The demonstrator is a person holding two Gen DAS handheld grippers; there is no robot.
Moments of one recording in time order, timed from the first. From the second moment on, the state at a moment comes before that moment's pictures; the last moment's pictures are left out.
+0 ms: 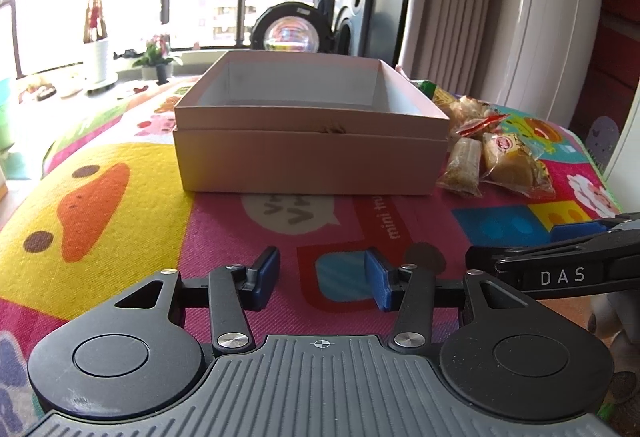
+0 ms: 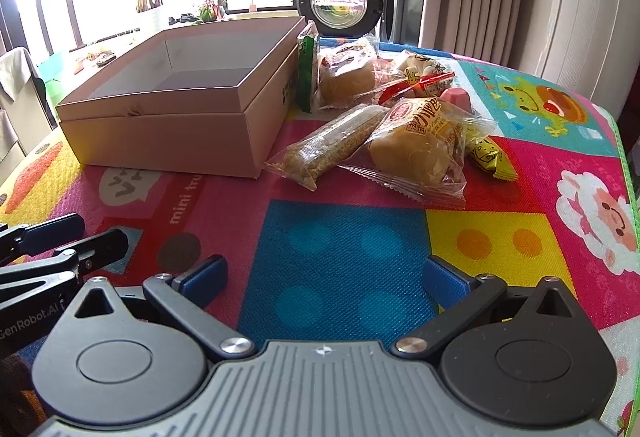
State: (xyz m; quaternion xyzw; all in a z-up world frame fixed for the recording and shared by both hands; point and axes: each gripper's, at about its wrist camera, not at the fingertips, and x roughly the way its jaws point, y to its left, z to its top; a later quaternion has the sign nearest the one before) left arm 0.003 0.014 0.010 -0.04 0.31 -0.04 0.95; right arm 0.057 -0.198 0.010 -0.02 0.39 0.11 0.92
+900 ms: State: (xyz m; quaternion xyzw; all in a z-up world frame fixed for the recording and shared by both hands) left arm 0.155 0.113 0.027 -0.10 0.30 0.02 0.95; right arm 0.077 -0.235 0.046 -0.07 0.30 0.04 0.95
